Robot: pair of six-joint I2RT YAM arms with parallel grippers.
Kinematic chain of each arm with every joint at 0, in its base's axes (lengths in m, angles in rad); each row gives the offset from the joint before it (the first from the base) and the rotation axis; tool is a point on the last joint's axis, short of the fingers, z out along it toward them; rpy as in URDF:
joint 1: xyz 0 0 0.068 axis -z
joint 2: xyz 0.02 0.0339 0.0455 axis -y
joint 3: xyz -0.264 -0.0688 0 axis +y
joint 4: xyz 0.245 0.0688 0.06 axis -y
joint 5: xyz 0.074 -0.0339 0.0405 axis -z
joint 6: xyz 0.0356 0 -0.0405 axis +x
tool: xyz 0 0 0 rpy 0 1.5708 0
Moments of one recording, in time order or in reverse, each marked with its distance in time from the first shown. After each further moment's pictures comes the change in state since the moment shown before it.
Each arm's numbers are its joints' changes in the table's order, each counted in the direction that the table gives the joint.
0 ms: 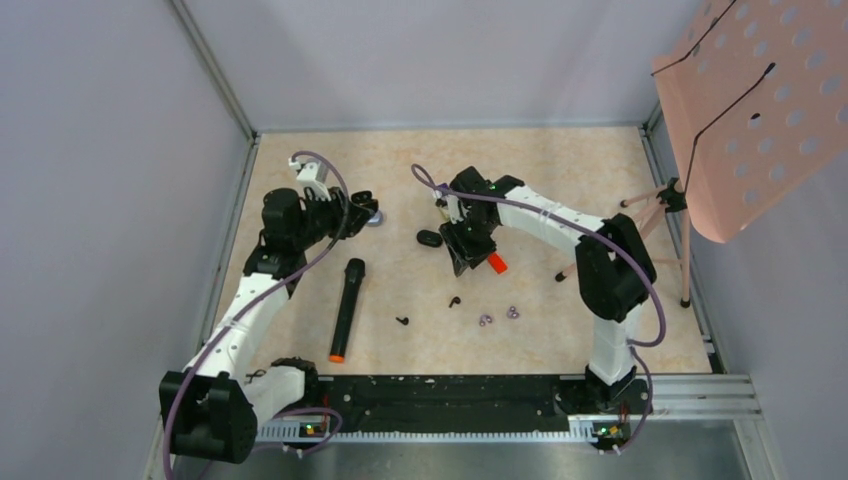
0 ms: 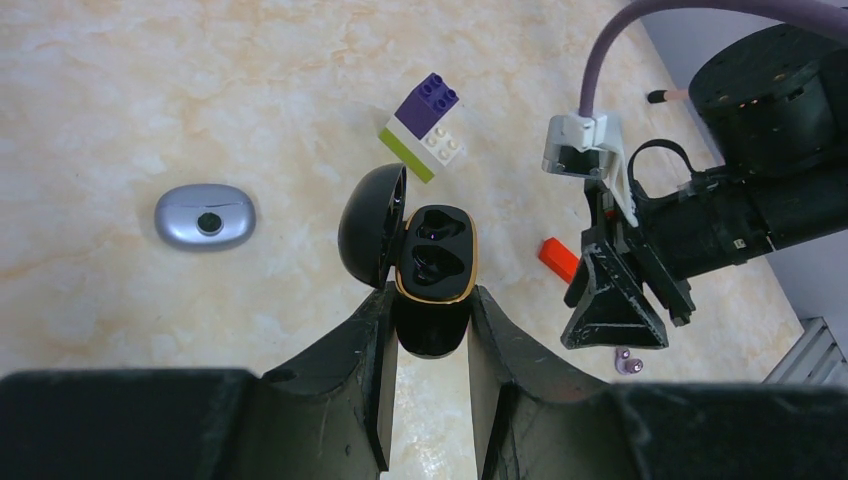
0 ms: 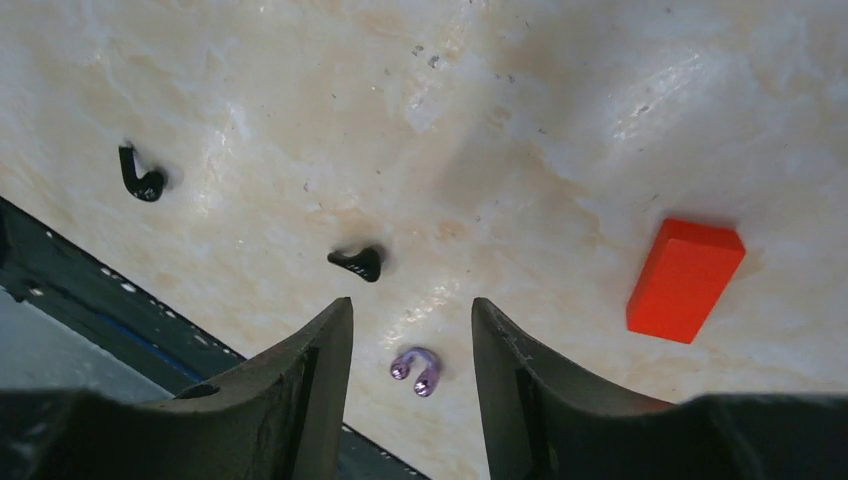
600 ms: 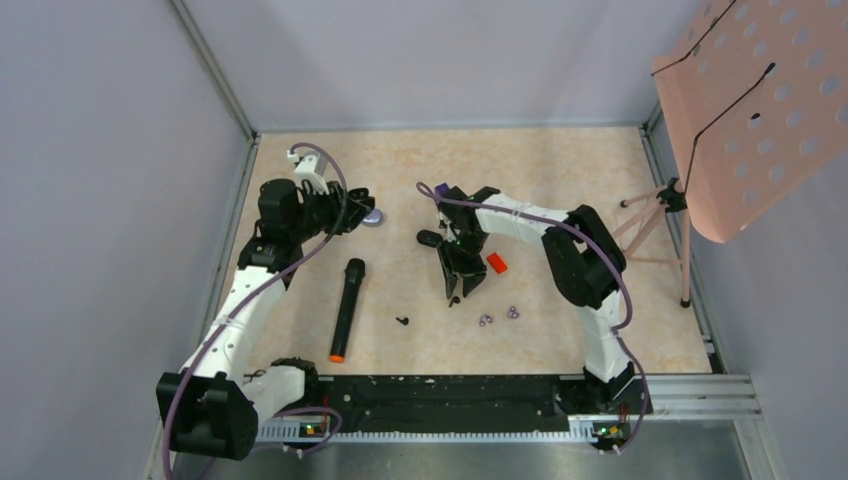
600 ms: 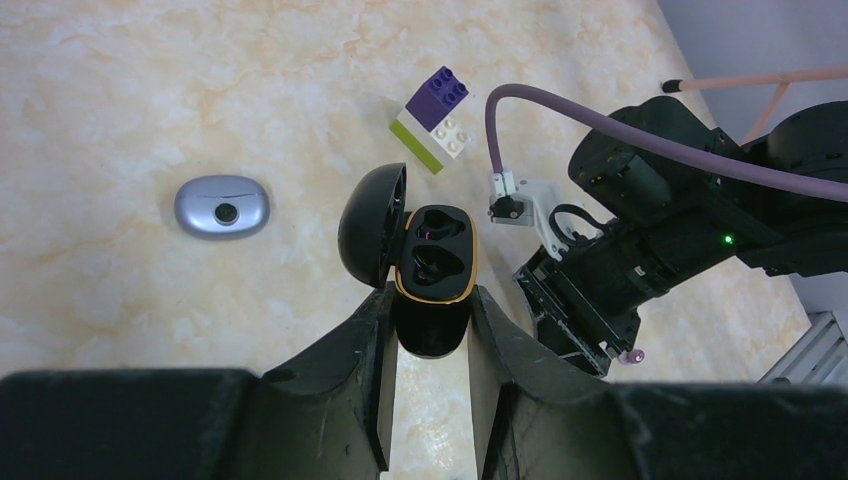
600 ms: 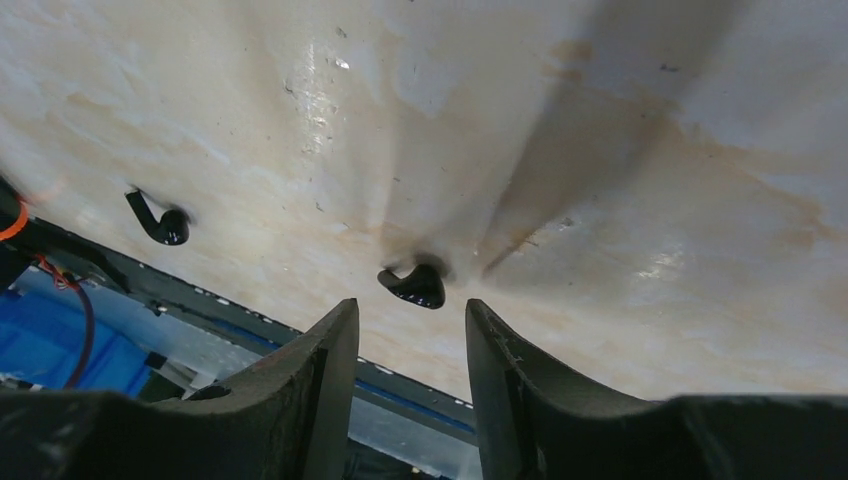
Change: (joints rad) left arm -0.010 -0.016 -0.102 -0.146 -0.015 0.037; right arm -0.040 -0.194 -0.055 -0.127 -0.073 0.380
